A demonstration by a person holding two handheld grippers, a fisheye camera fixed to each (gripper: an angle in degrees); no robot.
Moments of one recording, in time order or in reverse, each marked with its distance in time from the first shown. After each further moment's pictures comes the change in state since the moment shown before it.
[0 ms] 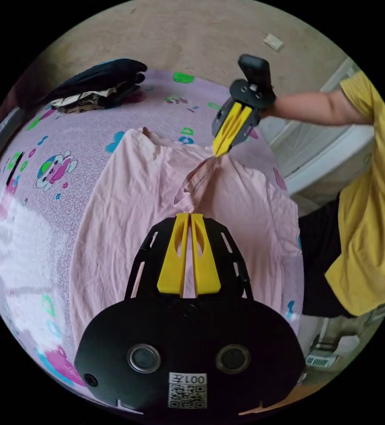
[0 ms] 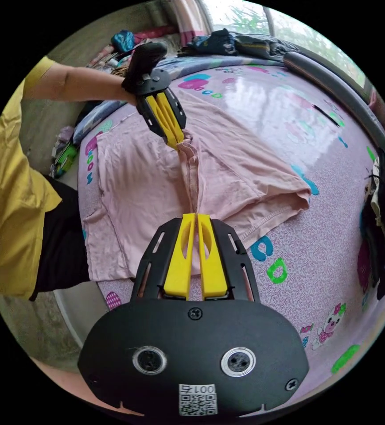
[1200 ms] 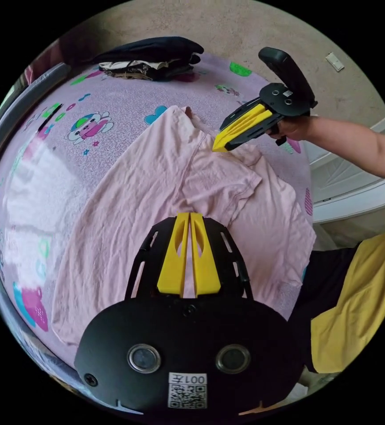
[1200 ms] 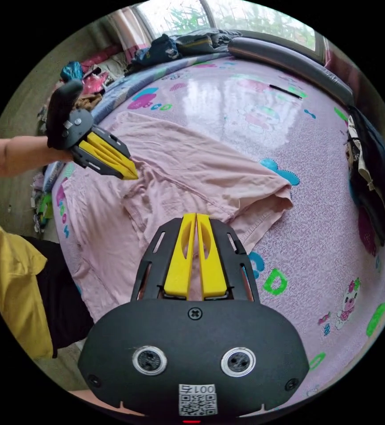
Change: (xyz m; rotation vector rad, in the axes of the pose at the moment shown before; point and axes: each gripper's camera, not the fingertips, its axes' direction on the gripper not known) left arm 0.045 -0.069 -0.101 -0.030 -0.102 -0.376; right arm 0.074 0.046 -0.092 0.112 0.048 0.316
